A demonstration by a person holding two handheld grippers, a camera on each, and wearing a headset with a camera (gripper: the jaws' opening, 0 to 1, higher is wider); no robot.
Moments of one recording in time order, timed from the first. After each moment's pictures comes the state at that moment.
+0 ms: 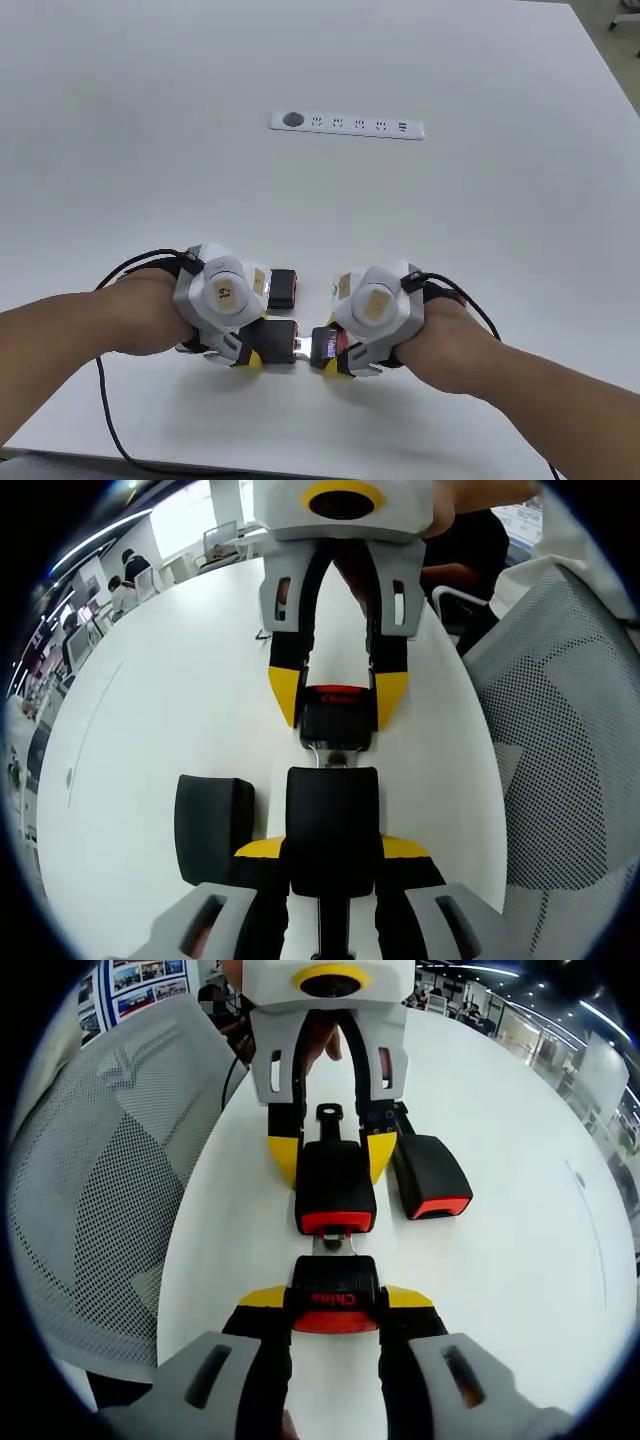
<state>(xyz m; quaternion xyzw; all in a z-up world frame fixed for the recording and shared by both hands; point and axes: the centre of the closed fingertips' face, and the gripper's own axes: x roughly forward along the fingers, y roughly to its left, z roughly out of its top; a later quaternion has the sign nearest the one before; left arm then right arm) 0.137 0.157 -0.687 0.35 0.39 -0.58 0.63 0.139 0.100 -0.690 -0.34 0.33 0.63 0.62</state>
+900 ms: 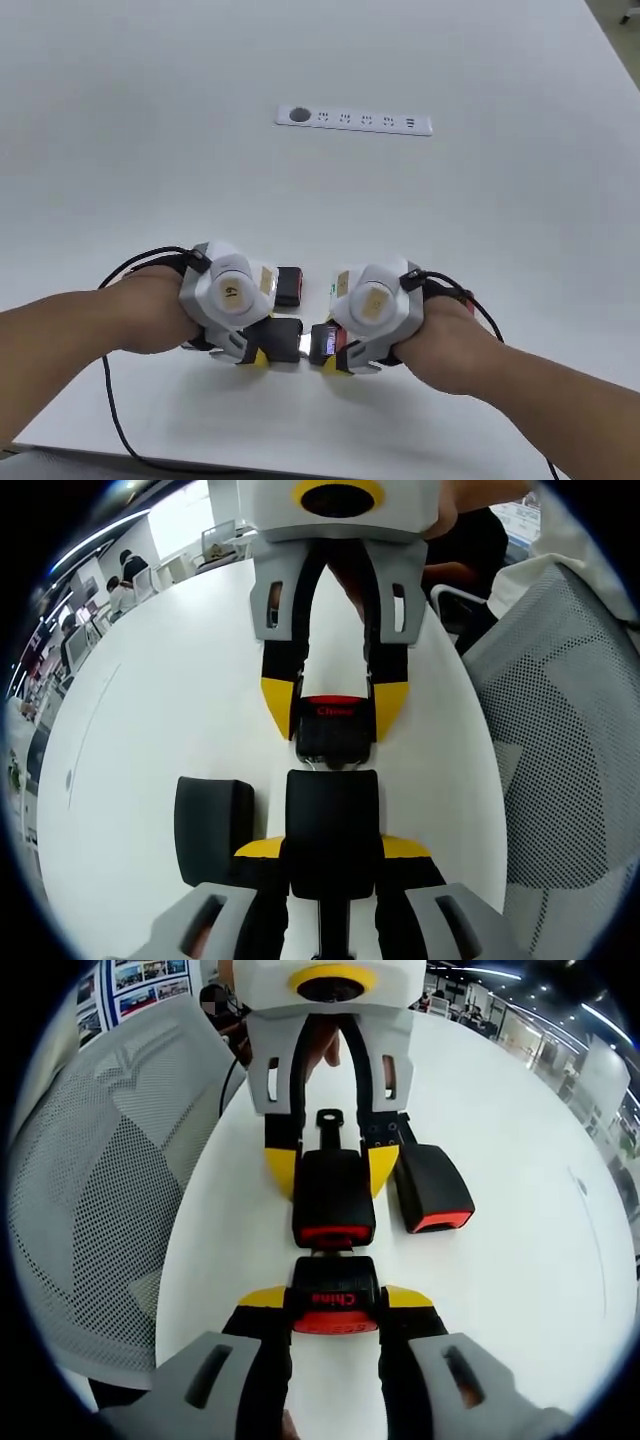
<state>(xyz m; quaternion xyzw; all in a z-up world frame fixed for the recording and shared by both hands) 0.140 0.159 -0.691 0.36 0.39 -0.58 0.62 0.141 0.110 -0.693 -0.34 0.33 0.63 0.62</state>
